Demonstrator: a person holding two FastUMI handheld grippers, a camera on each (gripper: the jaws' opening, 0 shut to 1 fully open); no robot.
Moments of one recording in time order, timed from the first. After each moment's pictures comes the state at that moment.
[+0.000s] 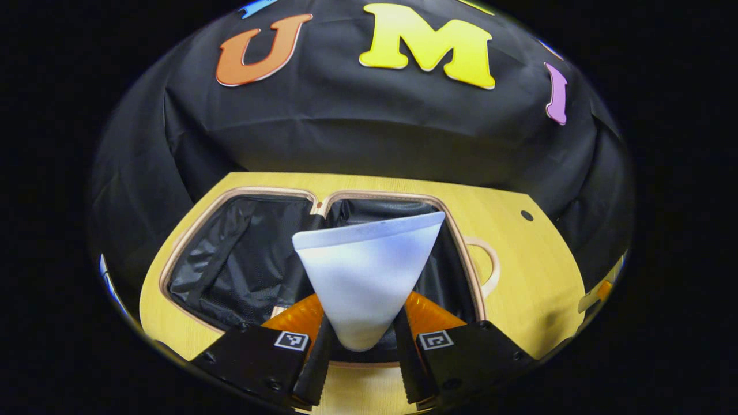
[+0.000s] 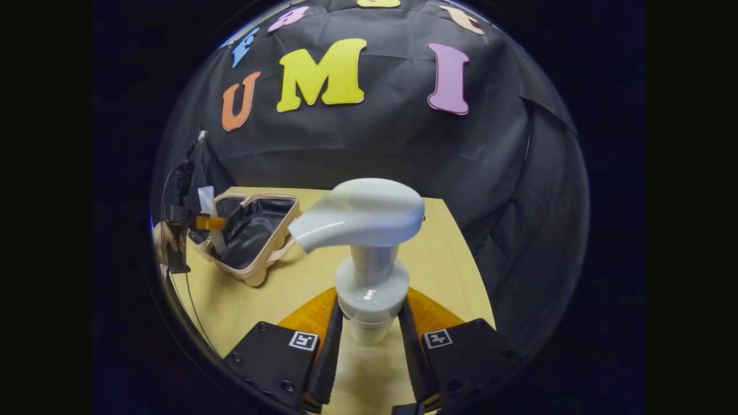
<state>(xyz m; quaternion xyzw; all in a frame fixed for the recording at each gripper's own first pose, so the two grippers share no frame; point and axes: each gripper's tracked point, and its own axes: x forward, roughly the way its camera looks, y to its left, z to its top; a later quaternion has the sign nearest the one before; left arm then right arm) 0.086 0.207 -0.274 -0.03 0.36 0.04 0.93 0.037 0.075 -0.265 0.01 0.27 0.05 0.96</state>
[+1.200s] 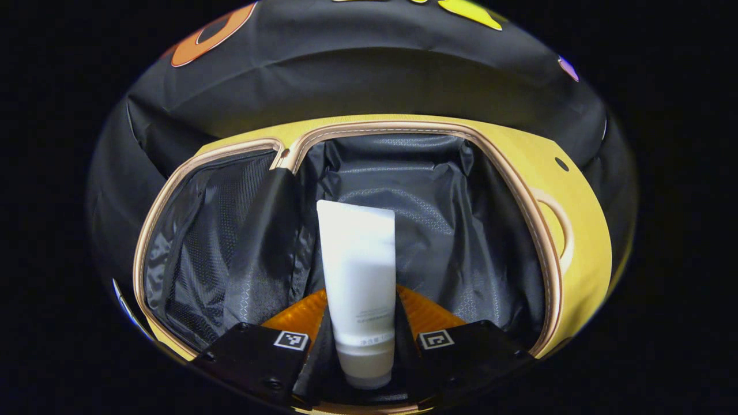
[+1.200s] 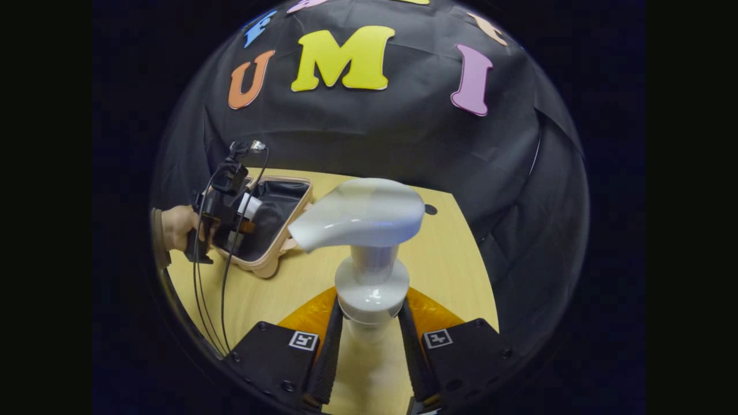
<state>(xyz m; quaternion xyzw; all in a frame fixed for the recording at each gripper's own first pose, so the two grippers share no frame) 0.124 0.217 -0.354 0.01 0.46 0.04 0.89 0.032 0.132 -0.273 -0.03 0.31 0.06 0.95</state>
